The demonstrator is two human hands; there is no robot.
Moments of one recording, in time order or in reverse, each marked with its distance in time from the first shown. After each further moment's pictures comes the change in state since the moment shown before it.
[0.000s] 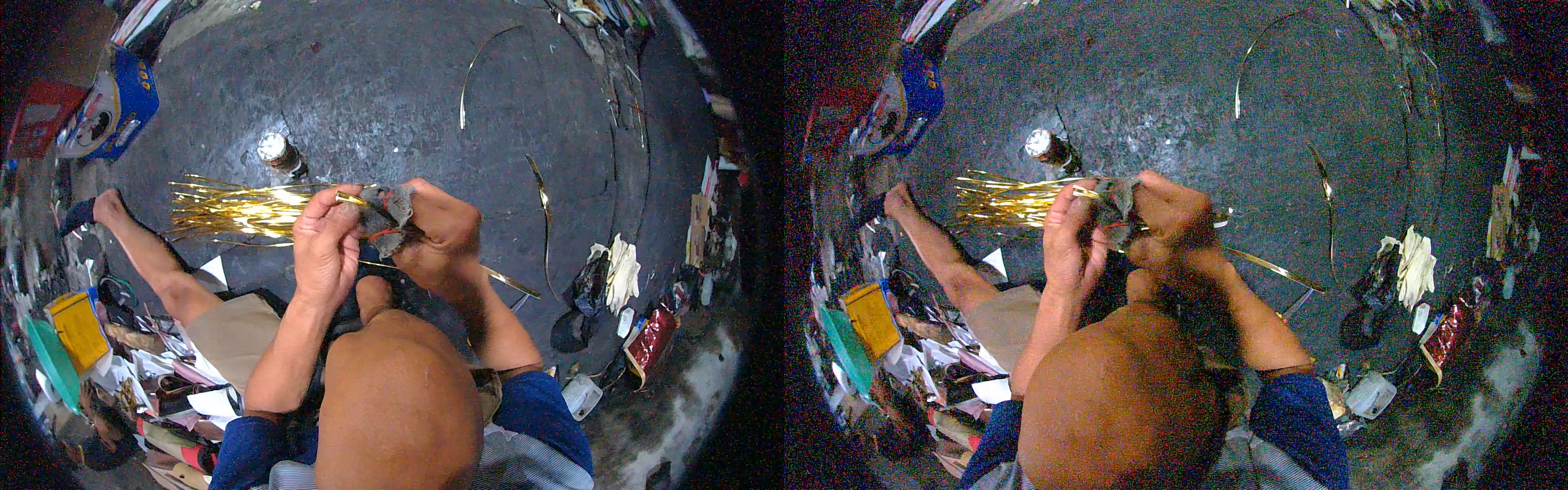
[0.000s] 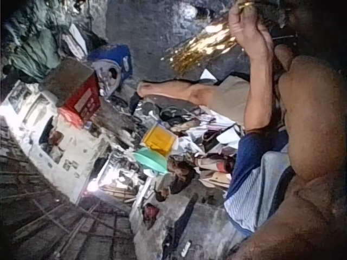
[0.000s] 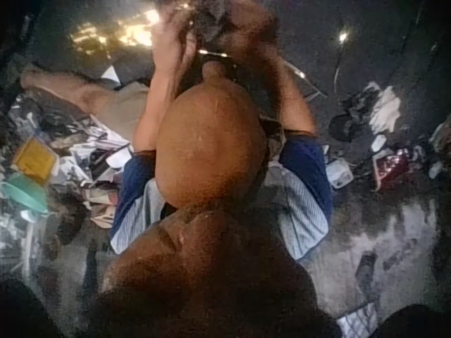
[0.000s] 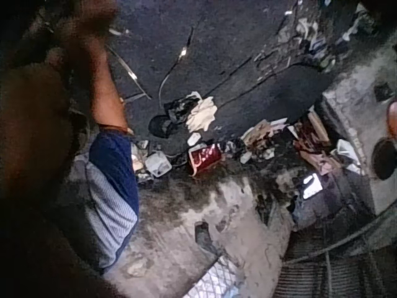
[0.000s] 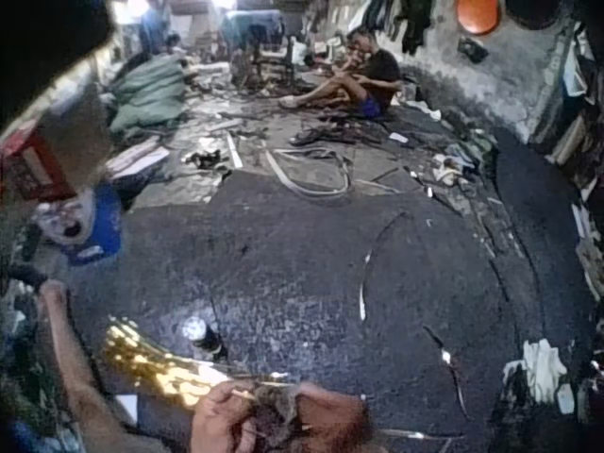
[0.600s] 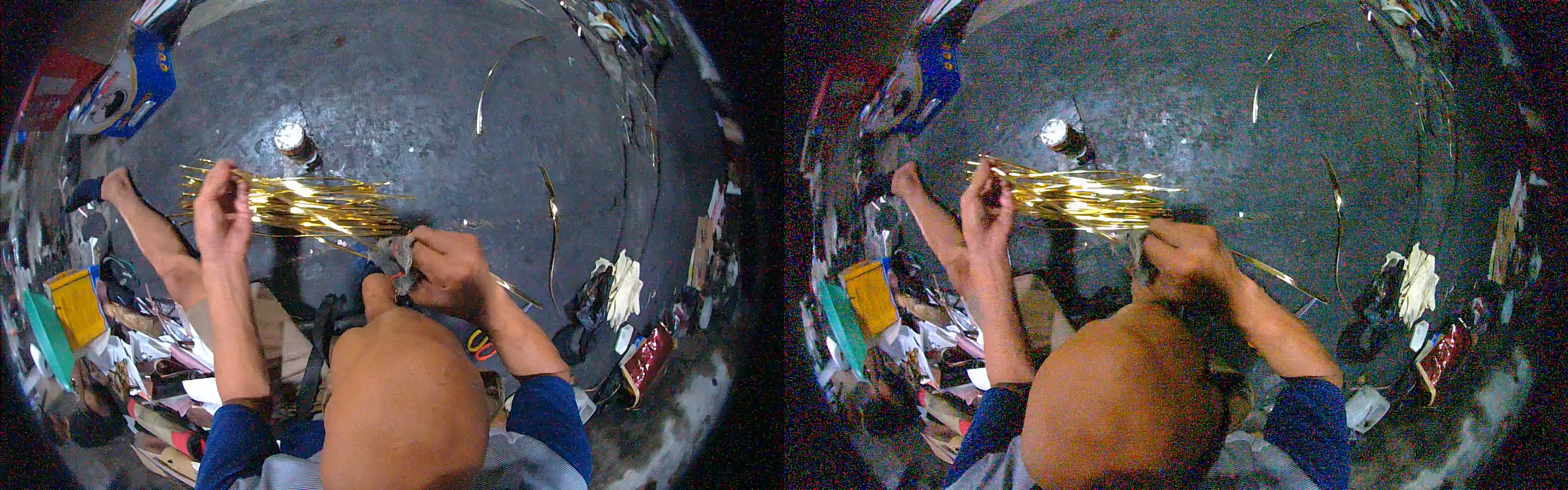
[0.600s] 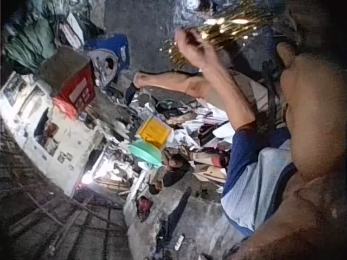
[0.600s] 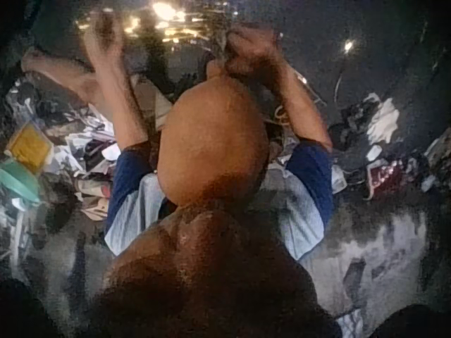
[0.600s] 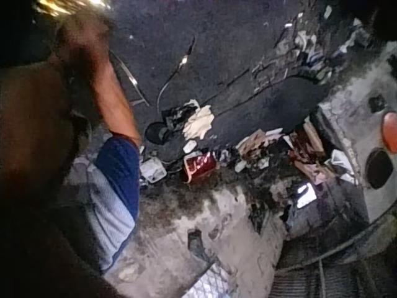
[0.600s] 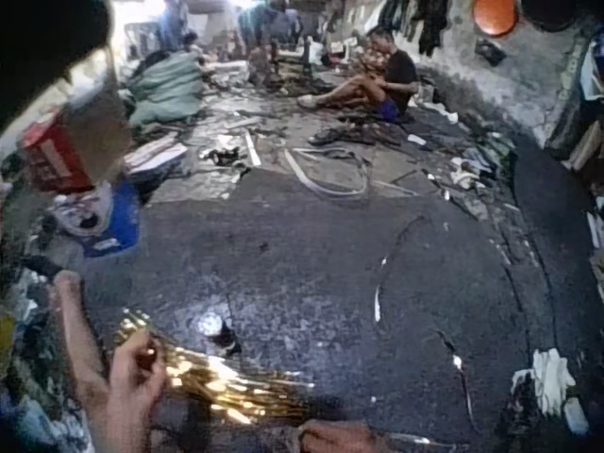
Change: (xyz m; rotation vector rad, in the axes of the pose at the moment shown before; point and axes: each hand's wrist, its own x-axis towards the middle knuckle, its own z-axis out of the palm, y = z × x) left_hand 0.033 0.114 -0.095 0.030 0.346 0.250; right_hand -0.029 0.001 -0.006 -0.021 -0.313 -0.170
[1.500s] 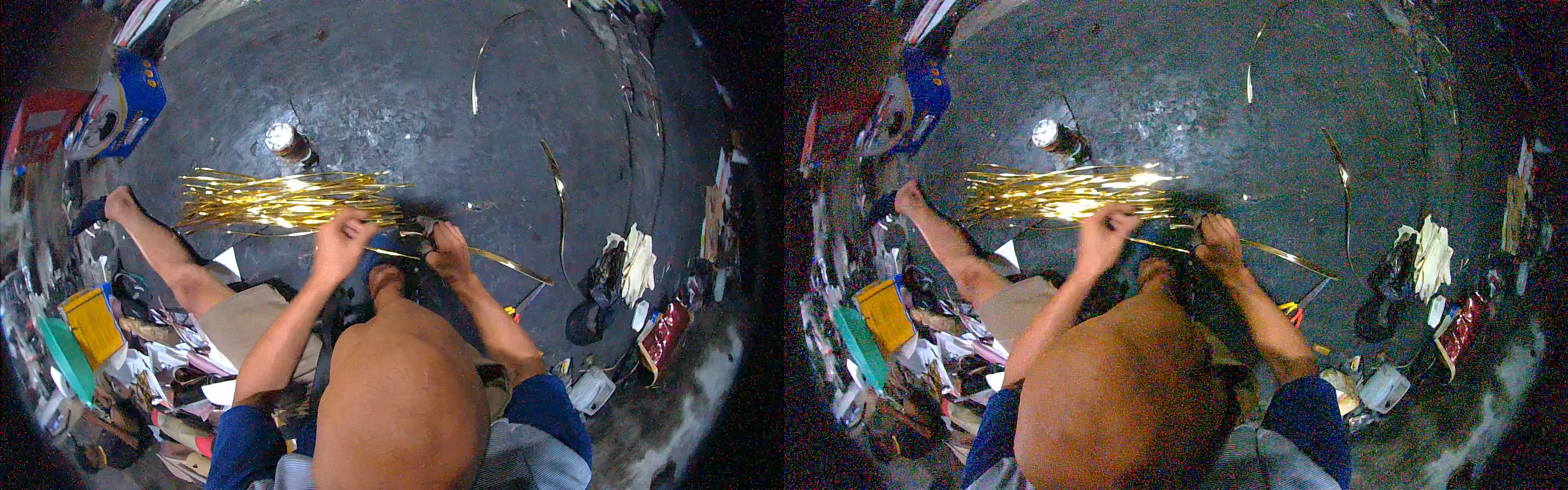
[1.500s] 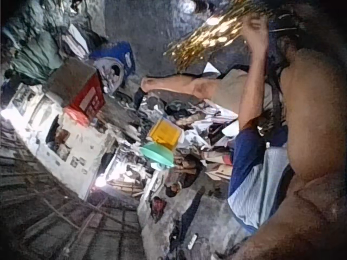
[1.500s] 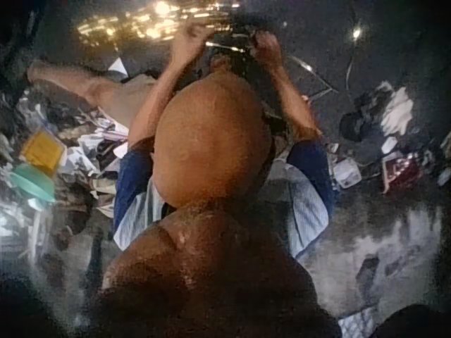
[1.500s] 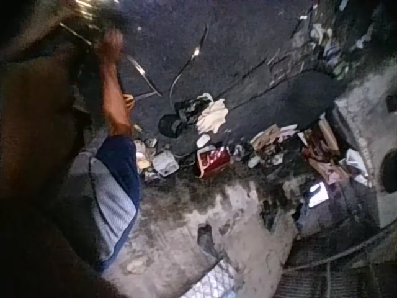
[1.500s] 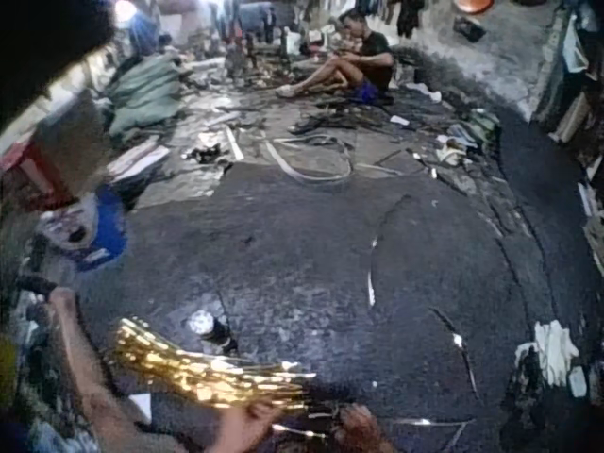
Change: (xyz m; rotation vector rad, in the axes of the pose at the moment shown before) left_hand -0.054 -0.160 -0.020 1.226 -0.419 0.048; right_hand -0.156 0.123 0.136 -0.207 0.111 0.484
